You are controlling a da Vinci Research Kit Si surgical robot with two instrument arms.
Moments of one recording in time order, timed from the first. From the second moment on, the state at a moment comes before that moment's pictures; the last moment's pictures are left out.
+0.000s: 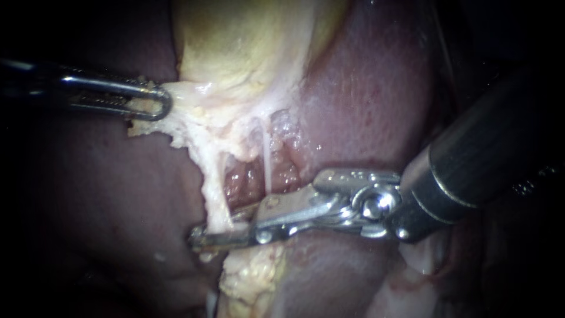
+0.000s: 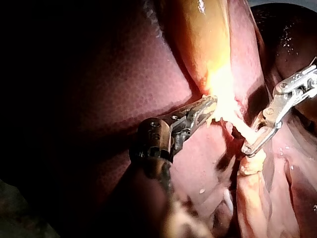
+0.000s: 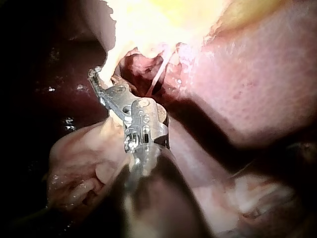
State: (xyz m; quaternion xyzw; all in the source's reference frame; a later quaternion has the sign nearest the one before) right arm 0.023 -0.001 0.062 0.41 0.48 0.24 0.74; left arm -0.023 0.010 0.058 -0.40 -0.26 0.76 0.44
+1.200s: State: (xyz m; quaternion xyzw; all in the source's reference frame) right arm 0.023 0.001 0.072 0.30 0.58 0.17 0.74; left arm -0.023 0.010 0.058 -0.40 -0.26 0.76 0.44
